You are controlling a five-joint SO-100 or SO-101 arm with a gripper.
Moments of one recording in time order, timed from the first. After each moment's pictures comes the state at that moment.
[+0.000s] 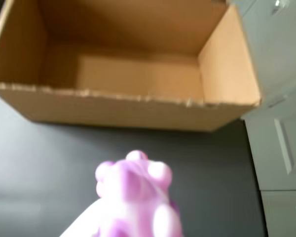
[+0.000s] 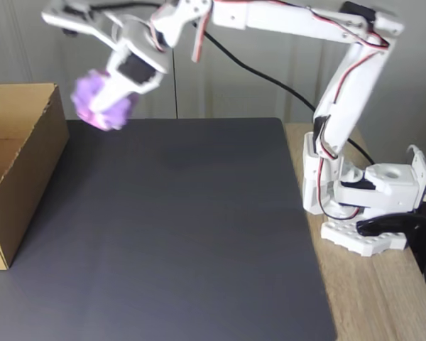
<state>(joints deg) 17.6 101.4 95.1 40.0 193.4</state>
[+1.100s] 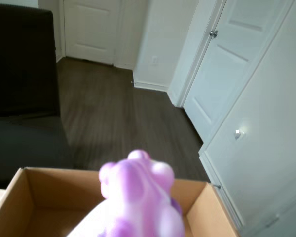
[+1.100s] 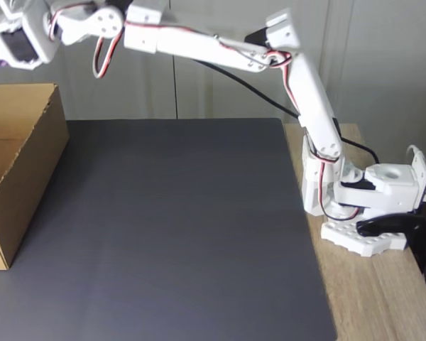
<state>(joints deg) 14.5 59.8 52.1 7.3 192.9</state>
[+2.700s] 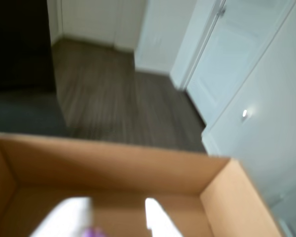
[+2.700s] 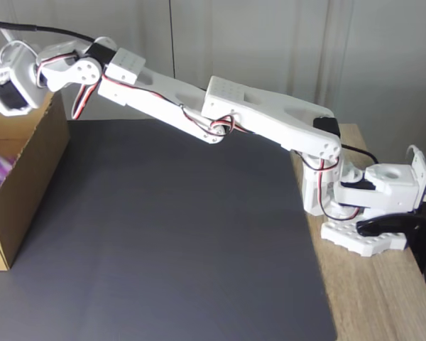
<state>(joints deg) 16.0 16.5 -9.1 33.8 193.9</state>
